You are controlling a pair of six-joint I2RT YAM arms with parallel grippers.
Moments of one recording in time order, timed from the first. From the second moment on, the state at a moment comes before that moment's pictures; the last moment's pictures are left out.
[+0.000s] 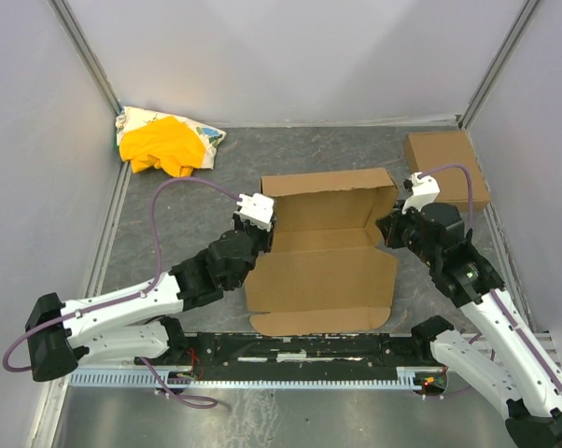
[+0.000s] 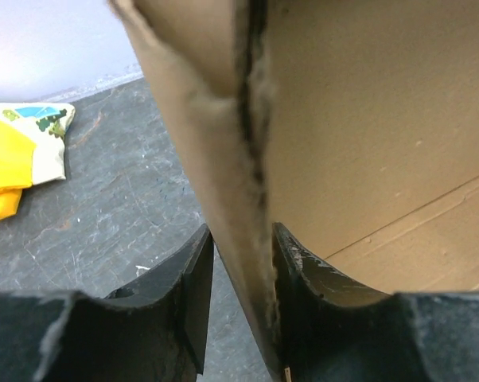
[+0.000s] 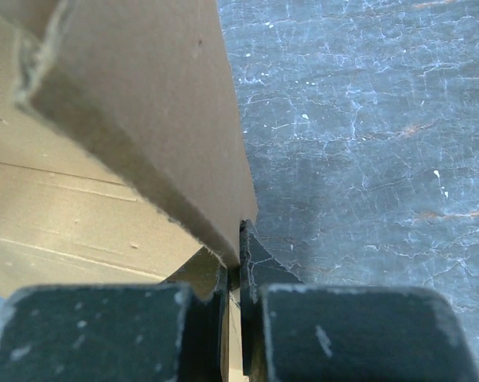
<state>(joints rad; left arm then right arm) -1.09 1.01 0.72 0.15 -0.73 -0.01 0.45 0.72 0.82 -0.51 0.05 0.27</state>
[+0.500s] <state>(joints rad) -1.12 1.20 0.87 0.02 -0.96 -0.11 0.45 0.72 0.82 -0.54 0.10 0.28</state>
